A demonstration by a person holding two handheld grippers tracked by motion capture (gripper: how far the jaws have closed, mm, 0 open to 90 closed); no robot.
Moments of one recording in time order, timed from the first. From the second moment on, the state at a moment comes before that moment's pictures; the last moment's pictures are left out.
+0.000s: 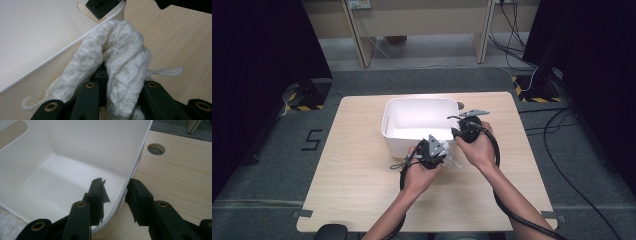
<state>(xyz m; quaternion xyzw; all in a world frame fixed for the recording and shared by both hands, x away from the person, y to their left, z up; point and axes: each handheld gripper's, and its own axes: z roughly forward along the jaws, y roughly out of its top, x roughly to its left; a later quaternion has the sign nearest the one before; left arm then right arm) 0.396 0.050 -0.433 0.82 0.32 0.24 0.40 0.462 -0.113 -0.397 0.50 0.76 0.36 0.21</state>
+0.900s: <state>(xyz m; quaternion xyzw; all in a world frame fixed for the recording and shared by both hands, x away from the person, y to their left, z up) 0.399 0.046 -0.460 0.83 0.32 0.24 0.39 0.462 -0.113 -0.397 0.50 0.76 0.36 0.21</state>
